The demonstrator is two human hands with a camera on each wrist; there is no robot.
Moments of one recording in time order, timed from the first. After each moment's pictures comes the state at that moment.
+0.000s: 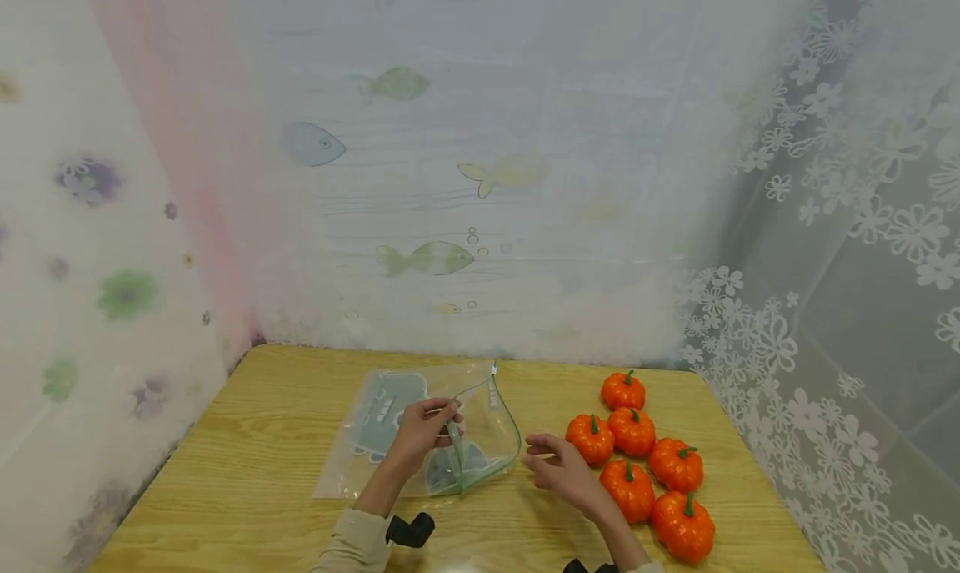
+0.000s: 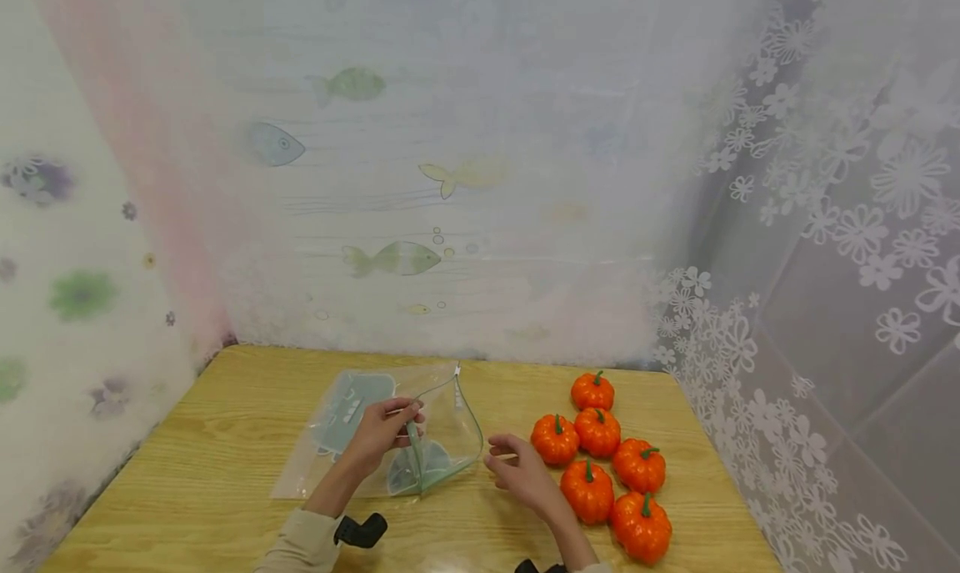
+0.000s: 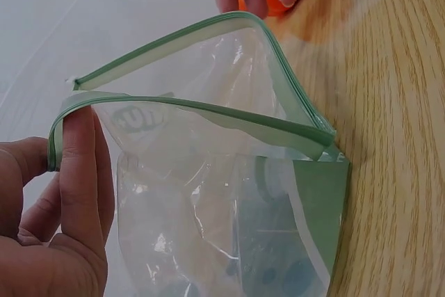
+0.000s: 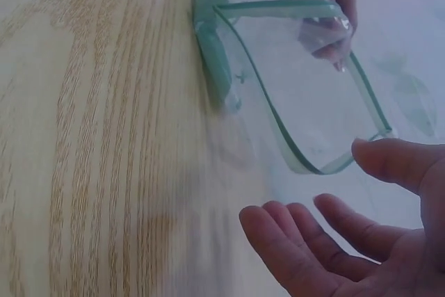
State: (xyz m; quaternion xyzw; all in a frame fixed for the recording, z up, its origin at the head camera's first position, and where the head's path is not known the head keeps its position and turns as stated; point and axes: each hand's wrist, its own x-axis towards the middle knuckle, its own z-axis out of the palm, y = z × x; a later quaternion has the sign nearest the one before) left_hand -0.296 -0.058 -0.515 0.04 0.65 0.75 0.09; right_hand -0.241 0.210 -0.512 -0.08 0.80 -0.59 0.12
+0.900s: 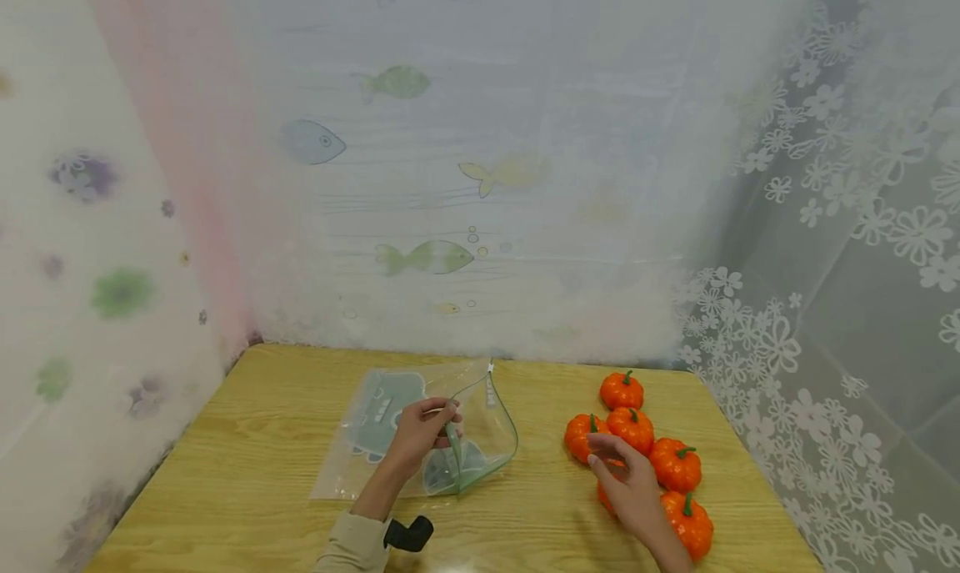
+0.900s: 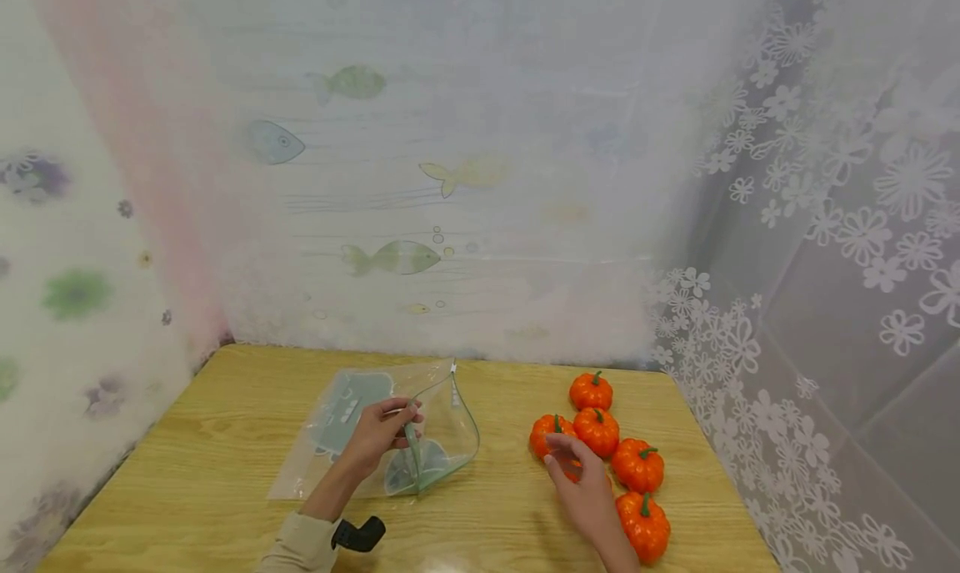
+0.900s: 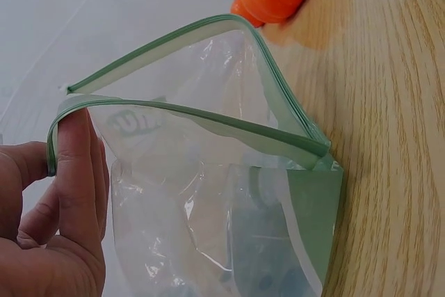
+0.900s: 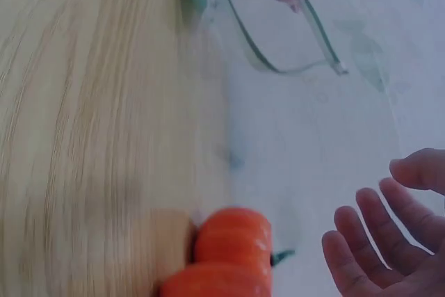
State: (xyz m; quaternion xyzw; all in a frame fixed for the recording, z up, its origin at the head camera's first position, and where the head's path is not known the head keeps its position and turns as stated) left_hand -0.292 -0.059 -0.512 0.04 0.65 0.75 0.08; right_hand -0.203 0.257 -0.494 -0.02 0.83 -0.54 -0.13
